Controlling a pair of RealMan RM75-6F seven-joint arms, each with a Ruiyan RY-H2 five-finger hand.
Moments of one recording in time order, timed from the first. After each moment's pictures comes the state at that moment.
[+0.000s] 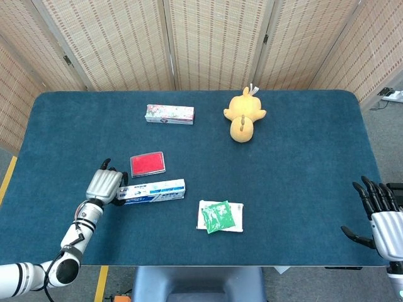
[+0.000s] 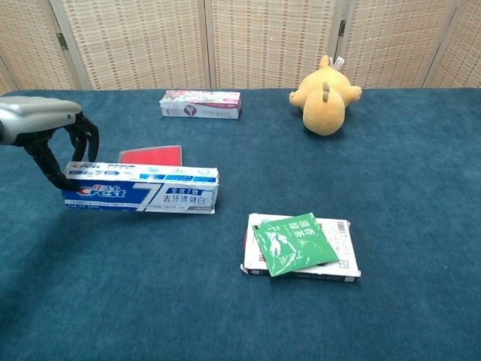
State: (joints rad) left arm -0.78 -1.30 -0.12 -1.79 0.70 1.07 0.70; right arm 0.02 -1.06 0.03 -1.60 -1.60 1.58 0.08
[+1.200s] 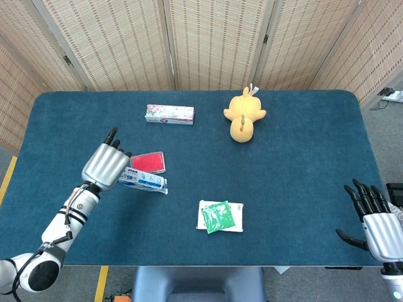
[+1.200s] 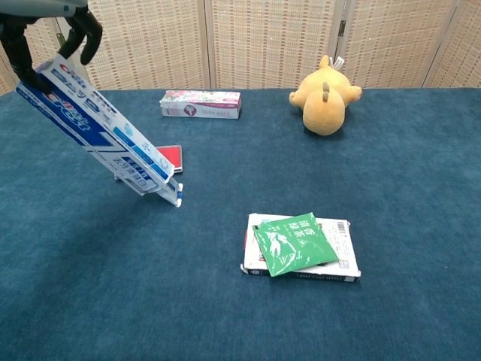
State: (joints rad) left arm -1.04 -0.93 -0.08 -2.13 0.68 1.12 1.12; right arm 0.03 -1.07 0.01 -1.61 -1.63 1.56 0.03
